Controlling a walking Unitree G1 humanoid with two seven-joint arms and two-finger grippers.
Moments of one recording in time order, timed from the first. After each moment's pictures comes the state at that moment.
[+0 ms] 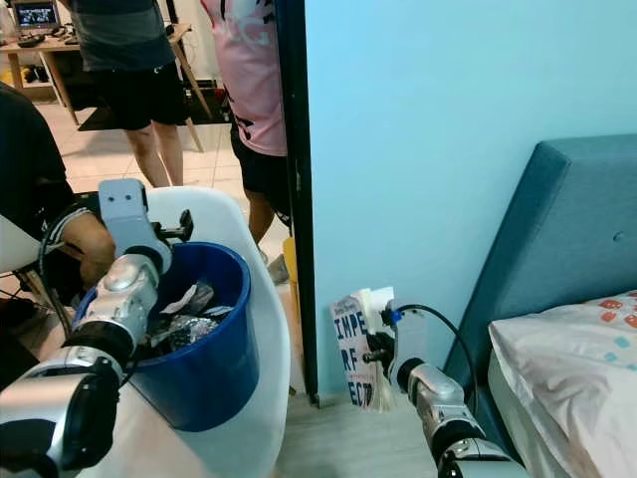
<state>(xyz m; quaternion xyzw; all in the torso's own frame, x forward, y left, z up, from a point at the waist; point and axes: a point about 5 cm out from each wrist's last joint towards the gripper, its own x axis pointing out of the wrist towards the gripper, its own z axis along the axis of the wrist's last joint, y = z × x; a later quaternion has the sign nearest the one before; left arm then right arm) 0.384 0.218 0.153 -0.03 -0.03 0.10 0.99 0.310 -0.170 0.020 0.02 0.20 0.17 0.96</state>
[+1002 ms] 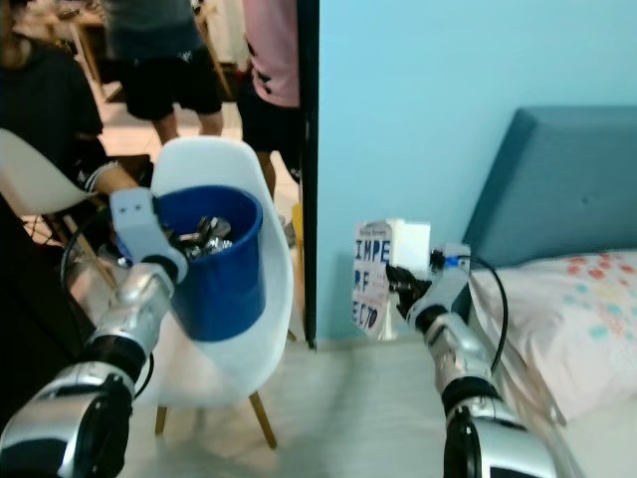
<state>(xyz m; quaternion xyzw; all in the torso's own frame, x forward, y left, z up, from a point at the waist) 0.380 0.204 0.150 -0.10 -0.04 0.04 0.99 0.351 -0.200 0.088 0.20 0.05 0.14 0.97</state>
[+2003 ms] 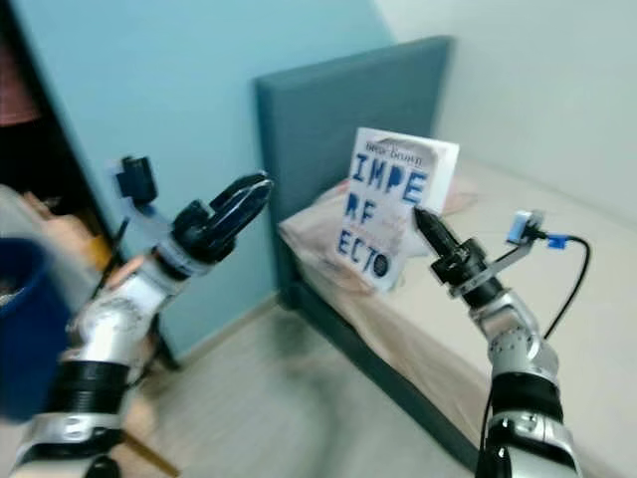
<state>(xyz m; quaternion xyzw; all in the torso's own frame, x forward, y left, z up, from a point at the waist) 0.306 0.148 0.232 -0.29 -0.20 -0.59 0.73 0.318 -0.222 0.172 0.30 -0.13 0.44 0.84</state>
